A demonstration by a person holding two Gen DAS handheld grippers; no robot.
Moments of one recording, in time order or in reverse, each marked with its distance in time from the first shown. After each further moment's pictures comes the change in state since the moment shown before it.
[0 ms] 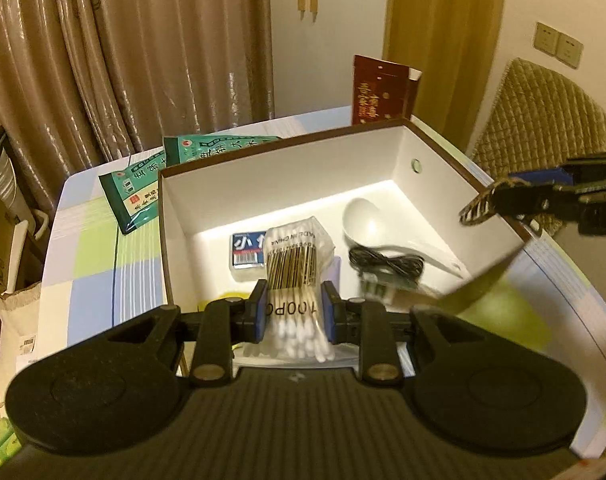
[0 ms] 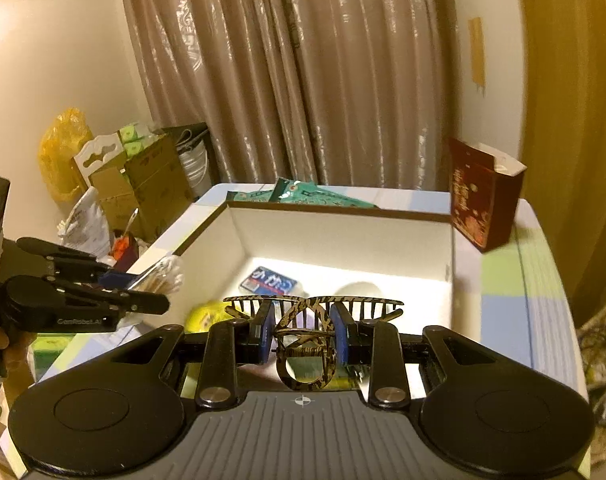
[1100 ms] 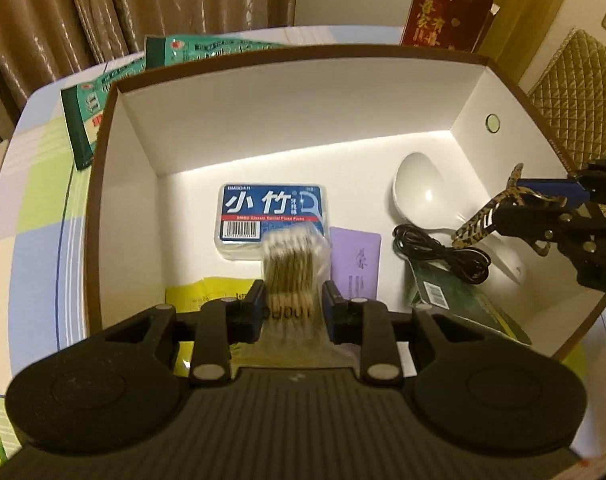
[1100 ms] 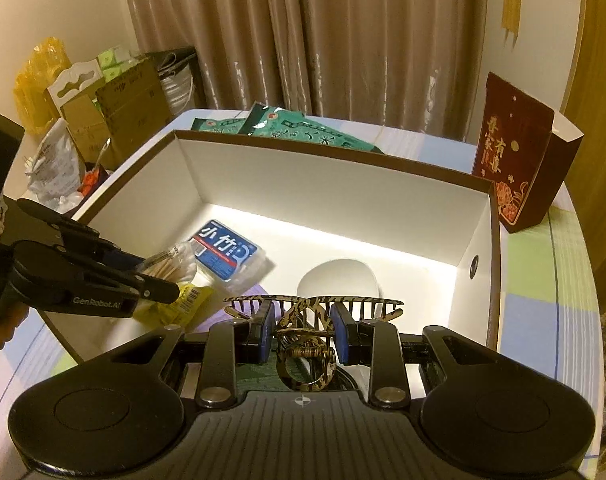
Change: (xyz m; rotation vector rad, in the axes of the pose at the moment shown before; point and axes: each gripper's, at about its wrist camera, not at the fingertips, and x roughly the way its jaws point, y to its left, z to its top) left arm 0.133 0.023 0.015 -0.118 0.273 -0.004; right arm 0.114 -0.037 0.009 -0.064 0.220 -0.041
